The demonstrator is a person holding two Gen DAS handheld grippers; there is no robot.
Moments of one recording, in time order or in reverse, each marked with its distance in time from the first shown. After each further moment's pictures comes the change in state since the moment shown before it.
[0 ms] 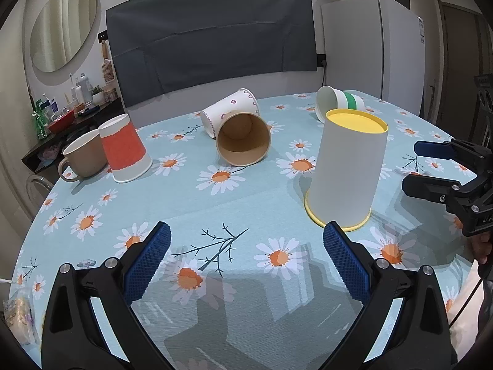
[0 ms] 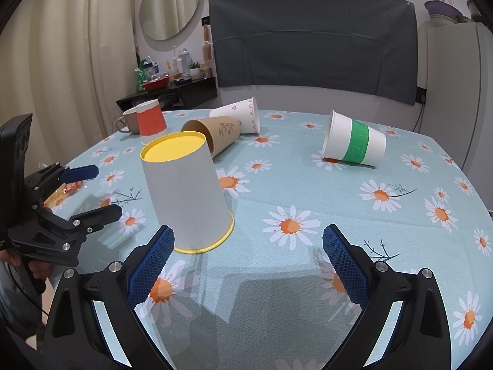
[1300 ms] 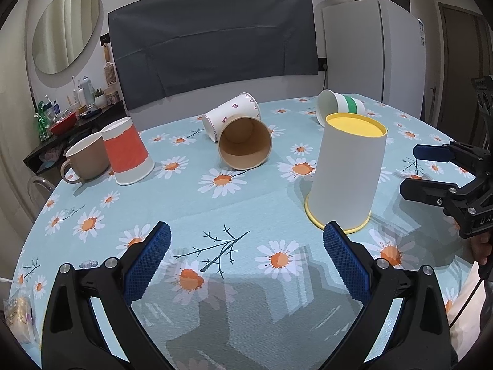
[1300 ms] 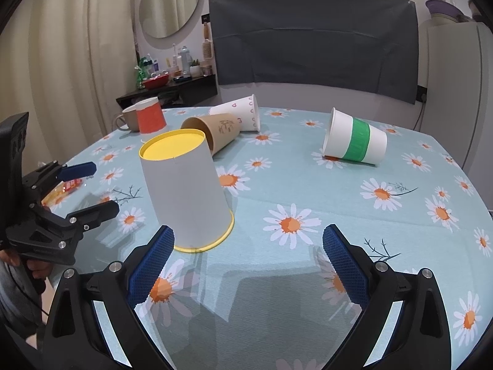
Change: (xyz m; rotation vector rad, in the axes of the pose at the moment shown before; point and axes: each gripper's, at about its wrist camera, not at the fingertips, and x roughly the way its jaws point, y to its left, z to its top) left arm -0.004 -0.002 0.000 0.005 -0.019 0.016; right arm 0.001 0.001 -0.001 -0.003 0.008 0.001
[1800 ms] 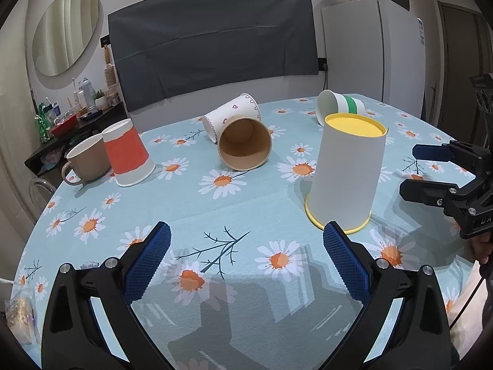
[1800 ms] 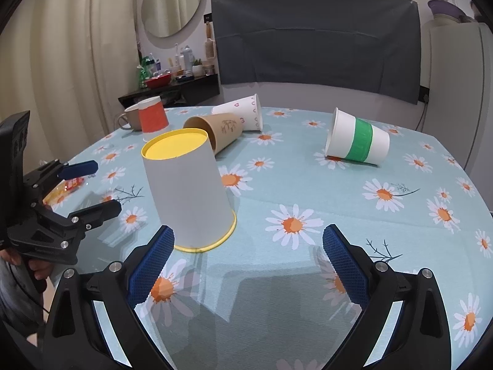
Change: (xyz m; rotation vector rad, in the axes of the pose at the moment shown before) left arm -0.001 -0.001 0.000 0.006 -0.004 0.004; right arm 0.001 0.000 0.001 -0.002 0.006 0.009
